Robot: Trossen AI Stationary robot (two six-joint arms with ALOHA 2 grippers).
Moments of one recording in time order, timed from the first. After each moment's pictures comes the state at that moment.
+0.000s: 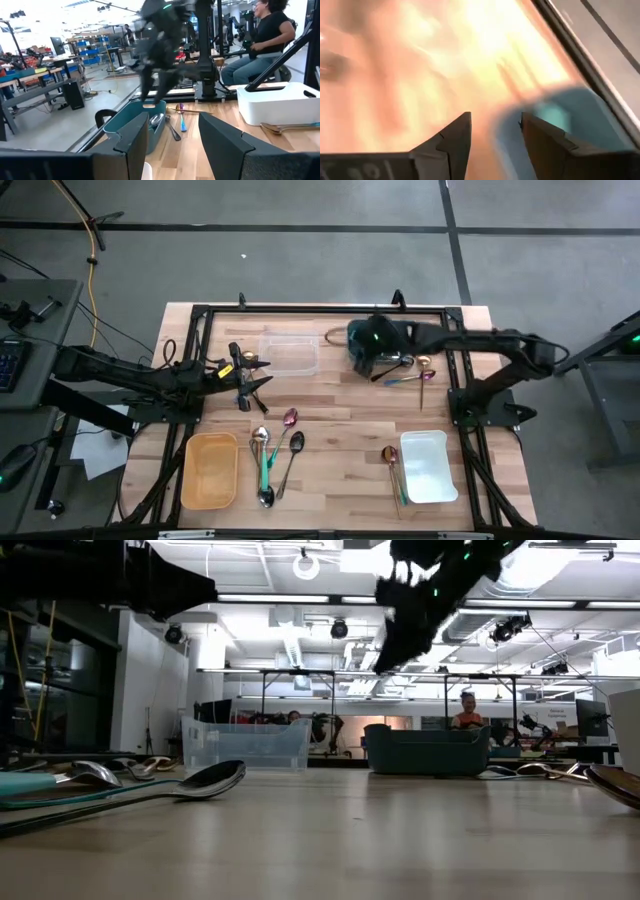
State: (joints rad) left arm -0.09 0.71 0.19 0.60 -0.33 0.16; right arm -0.25 1.44 1.04 -0.37 0.10 0.04
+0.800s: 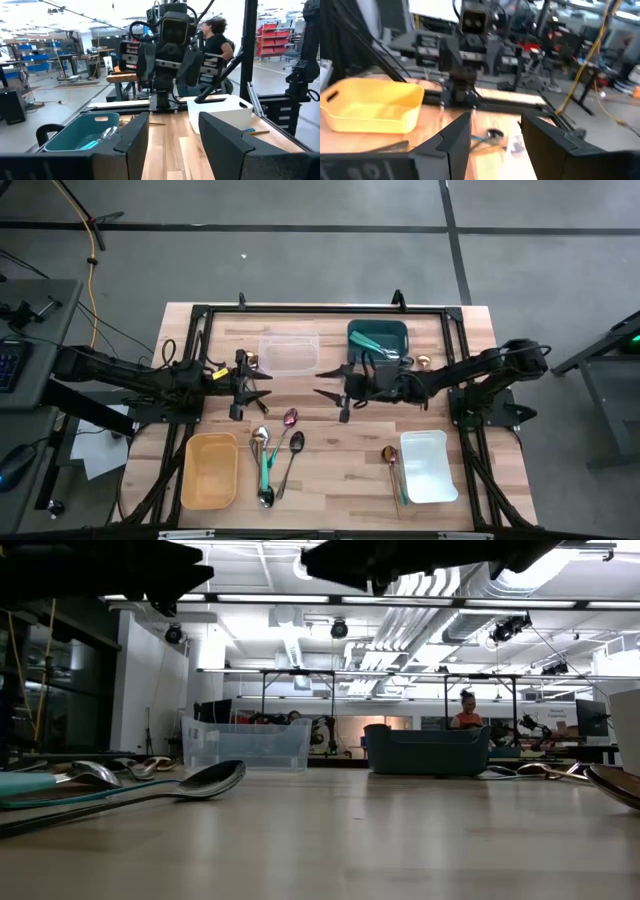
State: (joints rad) left arm -0.09 0.71 0.19 0.63 -0.09 0.08; right arm 0.12 1.55 0.86 0.63 0.26 -0.20
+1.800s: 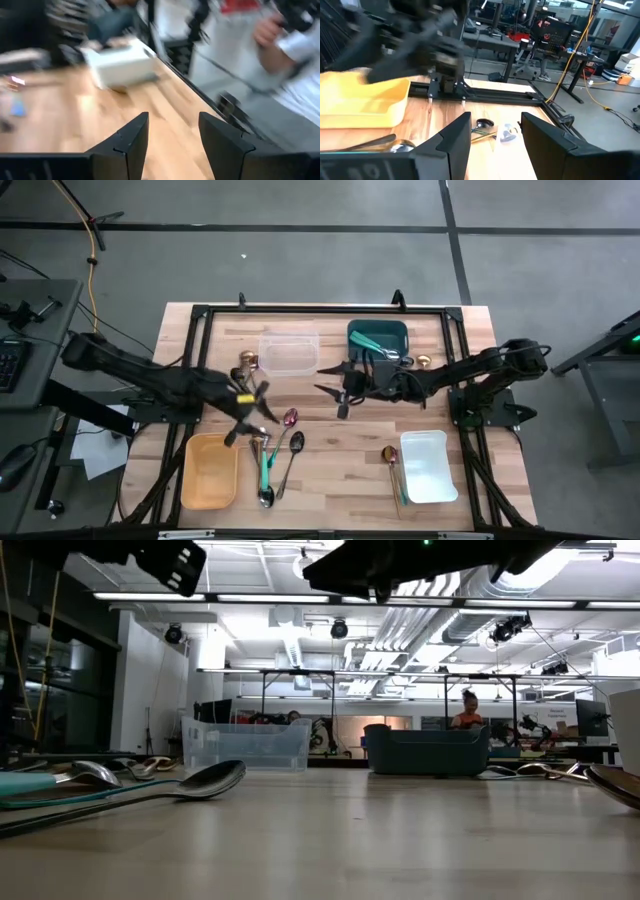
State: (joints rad) left arm -0.26 0.97 0.52 0.15 0.23 0.03; right arm 0.10 1.55 0.86 0.60 0.29 -0.18
